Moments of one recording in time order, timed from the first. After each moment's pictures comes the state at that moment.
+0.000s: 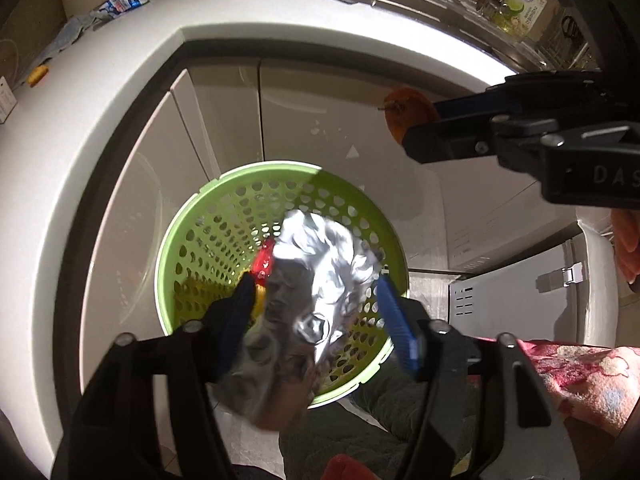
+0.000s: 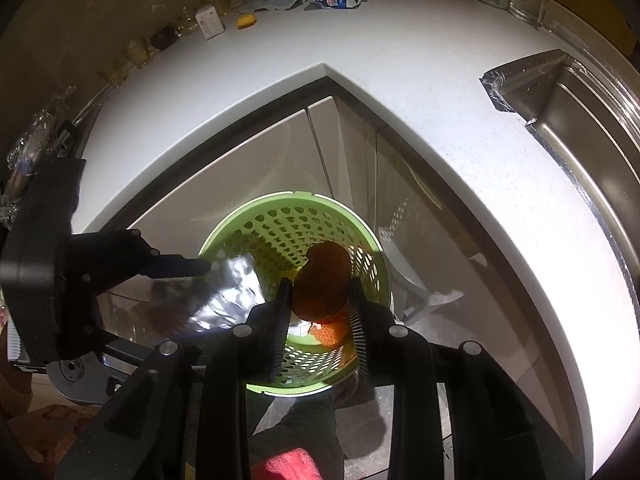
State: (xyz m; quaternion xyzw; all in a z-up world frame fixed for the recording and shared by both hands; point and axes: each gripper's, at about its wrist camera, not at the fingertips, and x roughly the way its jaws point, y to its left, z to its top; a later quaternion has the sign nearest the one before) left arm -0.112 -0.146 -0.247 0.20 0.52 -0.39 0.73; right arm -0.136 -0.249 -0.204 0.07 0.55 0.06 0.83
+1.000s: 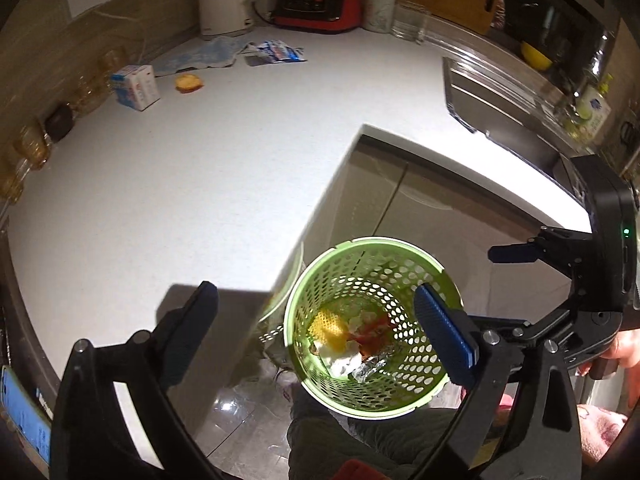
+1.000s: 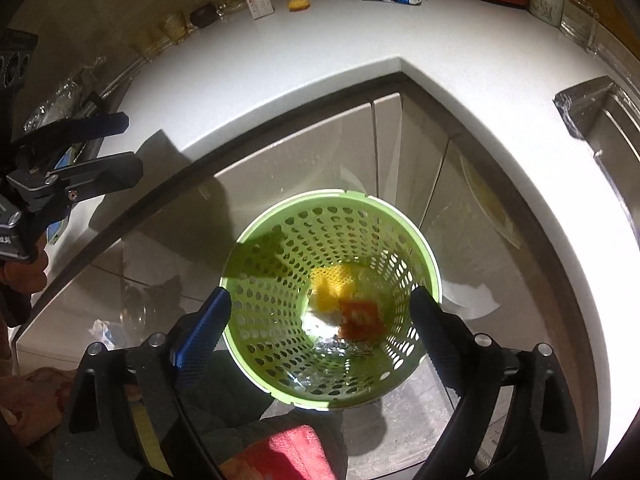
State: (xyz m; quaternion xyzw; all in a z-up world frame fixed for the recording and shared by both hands) left arm -0.056 -0.053 -0.160 0.11 0.47 -0.26 0.83; right arm -0.123 -0.201 -0.212 0.05 0.55 0.12 0.82
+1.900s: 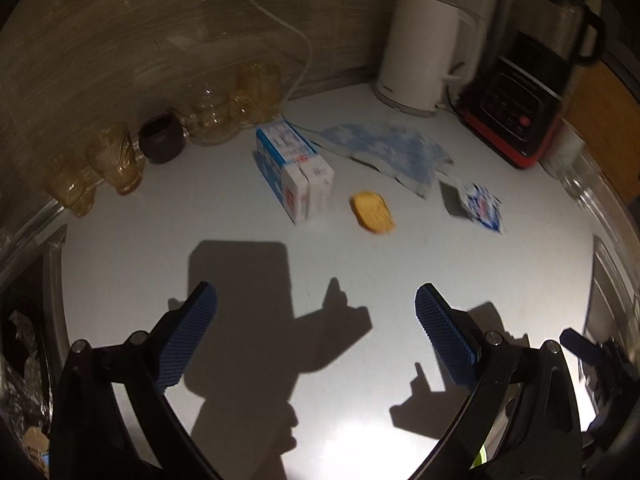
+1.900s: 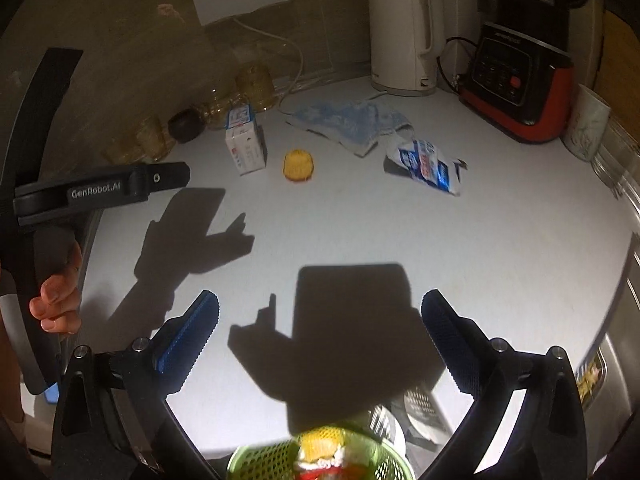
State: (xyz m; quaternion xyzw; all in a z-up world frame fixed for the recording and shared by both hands) left arm 0.188 0.000 -0.108 -0.01 0.46 -0.04 0.89; right arm 0.107 -0.170 -0.140 0.03 0.45 0.10 0.89
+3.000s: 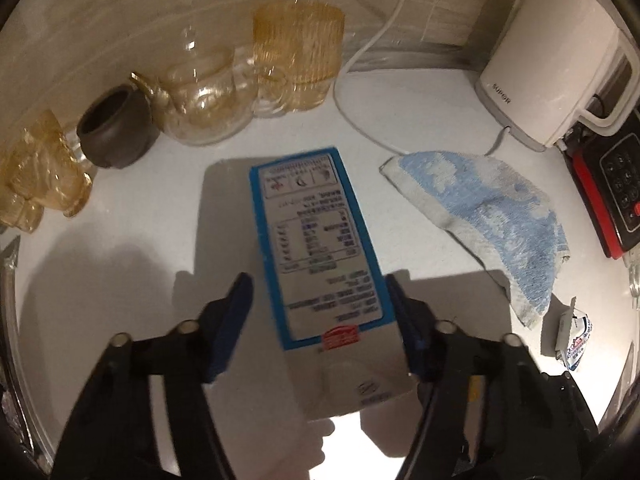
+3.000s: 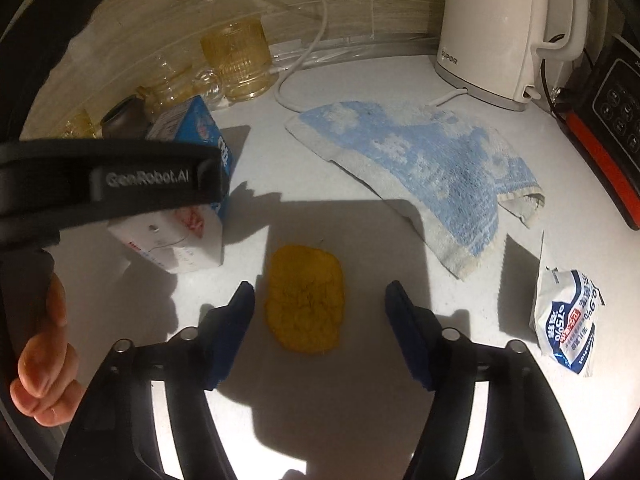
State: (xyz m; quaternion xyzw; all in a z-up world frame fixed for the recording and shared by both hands) left arm 0.360 0.013 -0.186 -0.07 0.54 0.04 0.84; right arm 0.299 -0.105 -0.217 -0.01 0.49 0.12 0.86
